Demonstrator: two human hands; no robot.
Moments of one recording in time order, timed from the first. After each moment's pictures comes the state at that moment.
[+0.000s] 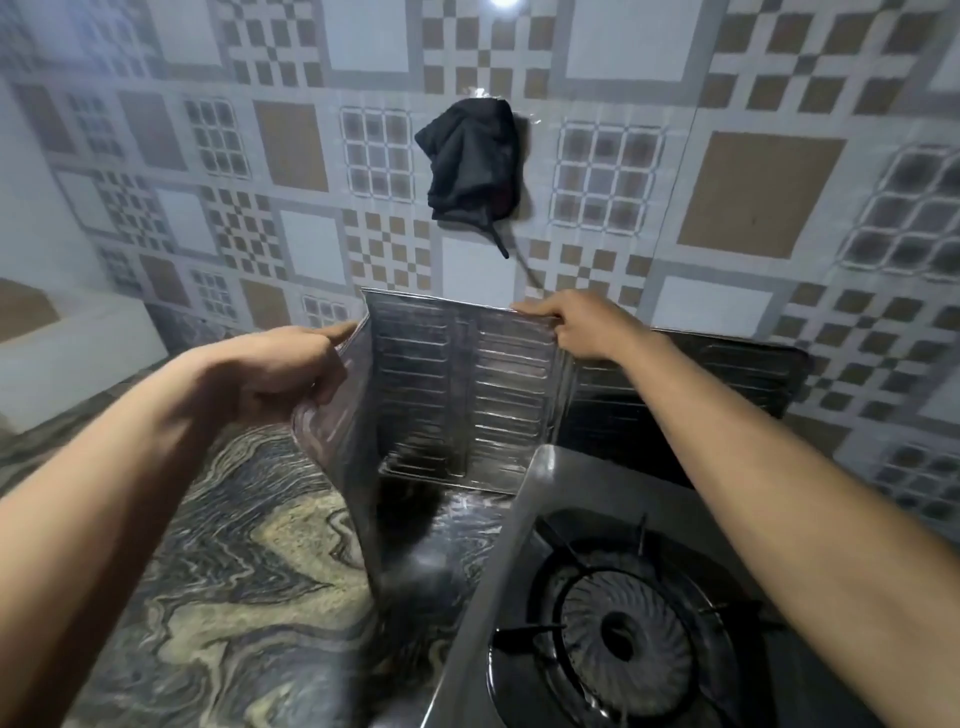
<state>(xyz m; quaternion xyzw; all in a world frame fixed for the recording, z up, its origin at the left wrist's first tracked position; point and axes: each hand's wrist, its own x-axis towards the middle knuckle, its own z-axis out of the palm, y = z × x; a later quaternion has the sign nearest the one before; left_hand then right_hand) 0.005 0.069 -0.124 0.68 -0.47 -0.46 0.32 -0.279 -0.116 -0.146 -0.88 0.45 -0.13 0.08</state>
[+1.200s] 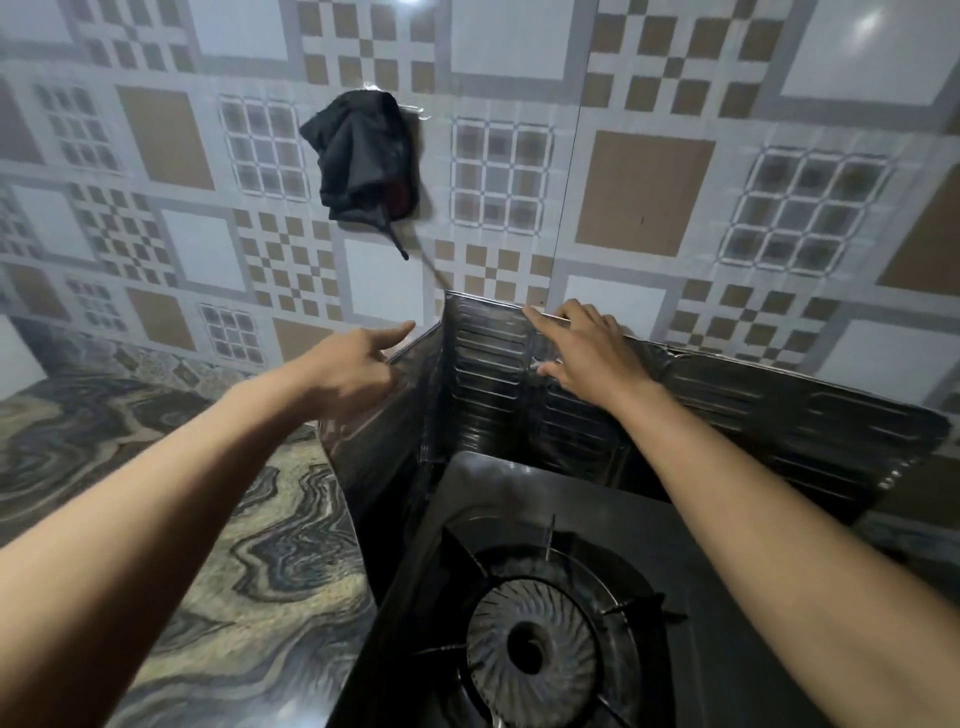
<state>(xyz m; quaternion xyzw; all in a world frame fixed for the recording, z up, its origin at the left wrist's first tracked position) -0.119 0.014 -0.132 0.66 -0.68 -0.23 0.20 -0.391 -0.111 -0.183 -0.84 0.50 -0.14 -0.15</state>
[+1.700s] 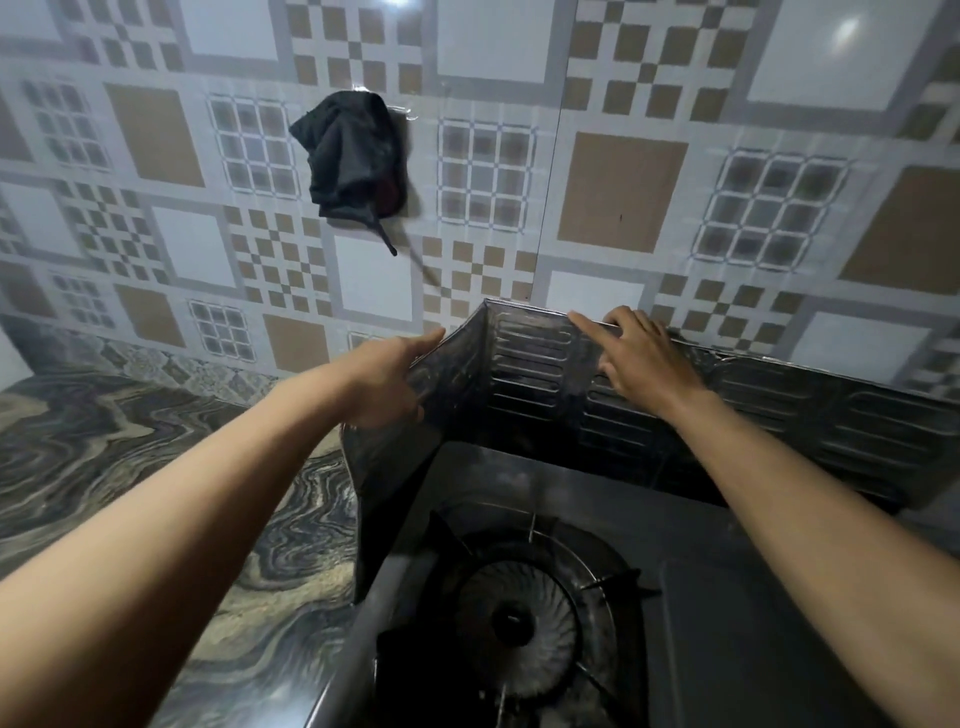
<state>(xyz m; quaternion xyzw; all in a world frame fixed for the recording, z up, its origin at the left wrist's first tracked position) -0.155 0.021 -0.135 0.65 -0.74 -0.16 0.11 -0.466 -0.098 -0.190 -0.83 0.50 -0.14 -0.20</state>
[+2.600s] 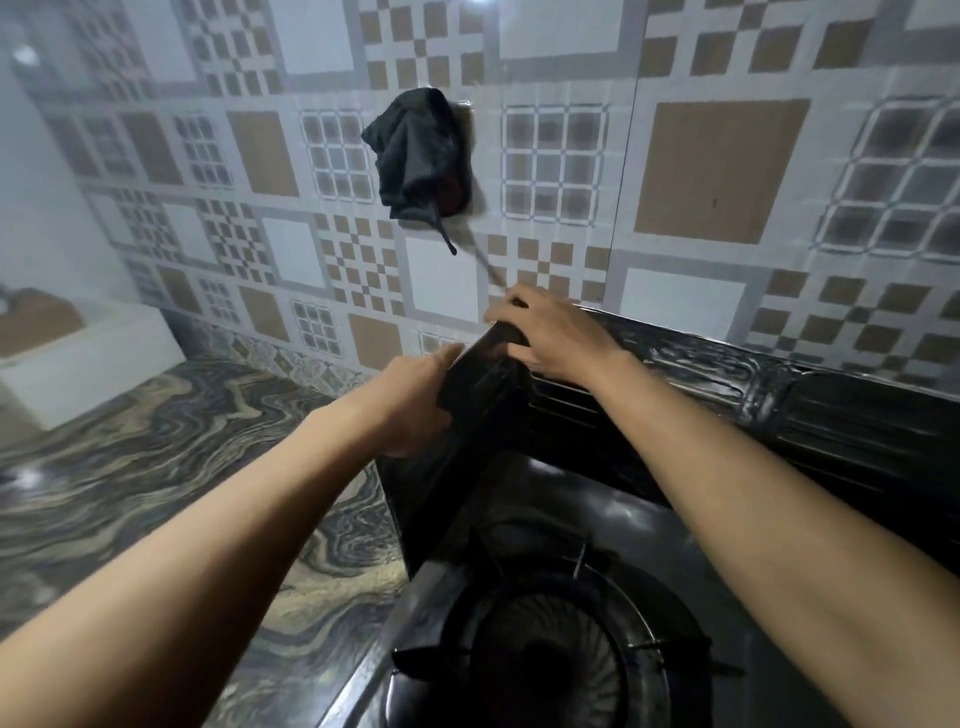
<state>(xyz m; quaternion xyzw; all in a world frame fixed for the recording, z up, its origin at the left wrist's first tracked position) -0.162 0.030 -0.150 0.70 -0.70 -0.09 0.12 -0.316 -0.137 -0.176 -0.93 0.30 -0.21 -0.05</state>
